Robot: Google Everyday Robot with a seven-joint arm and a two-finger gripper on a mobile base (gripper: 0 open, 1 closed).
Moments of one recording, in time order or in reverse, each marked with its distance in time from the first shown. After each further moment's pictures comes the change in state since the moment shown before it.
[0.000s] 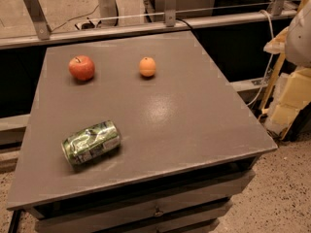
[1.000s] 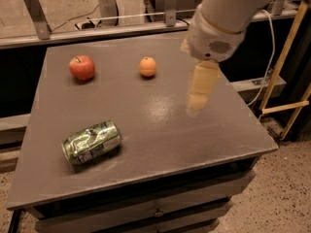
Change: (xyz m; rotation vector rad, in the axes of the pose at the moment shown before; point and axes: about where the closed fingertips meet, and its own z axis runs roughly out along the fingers) arm -0.136 -0.010 0.062 -0.094 -0.085 -0.230
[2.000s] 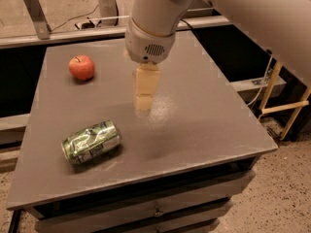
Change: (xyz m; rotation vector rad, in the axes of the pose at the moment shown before) arm -0.120 -0.002 0.049 -0.096 -0.094 -0.225
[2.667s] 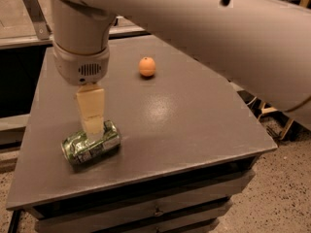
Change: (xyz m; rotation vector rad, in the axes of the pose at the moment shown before) arm -0.109 0.034 0.036 -0.075 0.008 -0.274
